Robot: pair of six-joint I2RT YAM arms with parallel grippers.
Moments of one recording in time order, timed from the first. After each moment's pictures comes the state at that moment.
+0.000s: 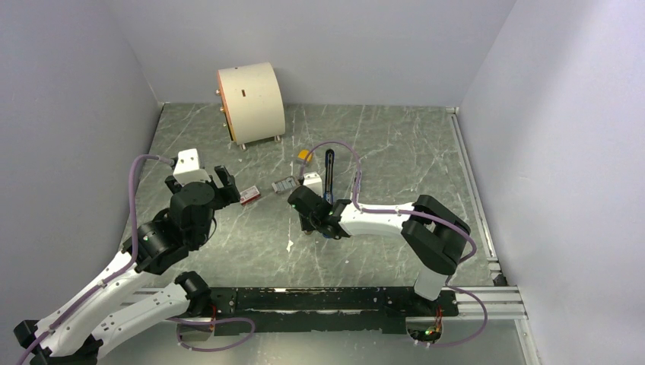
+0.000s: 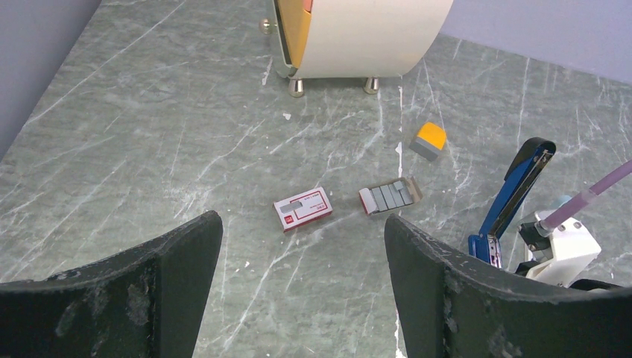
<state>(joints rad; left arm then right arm) -0.79 0.67 0.85 -0.56 -0.83 -0.51 1.02 1.73 0.98 -0.17 0.36 0.61</state>
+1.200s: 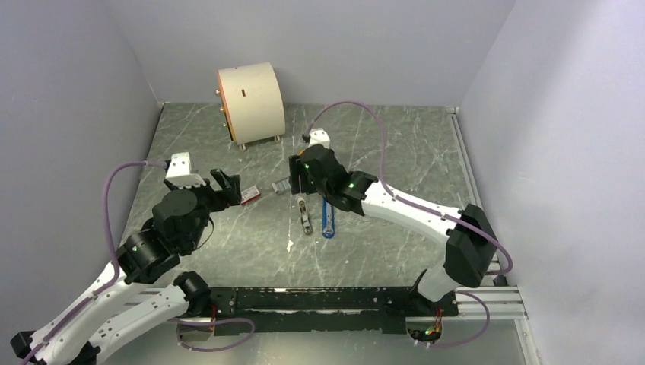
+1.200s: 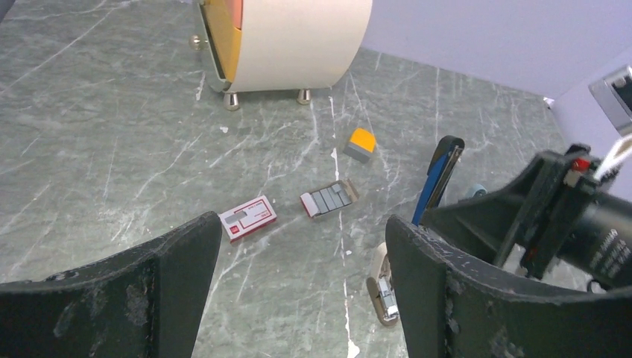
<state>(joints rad) -0.79 0.58 0.82 -0.47 -0.69 -0.49 0.94 1.54 1.20 -0.27 0.32 0.48</state>
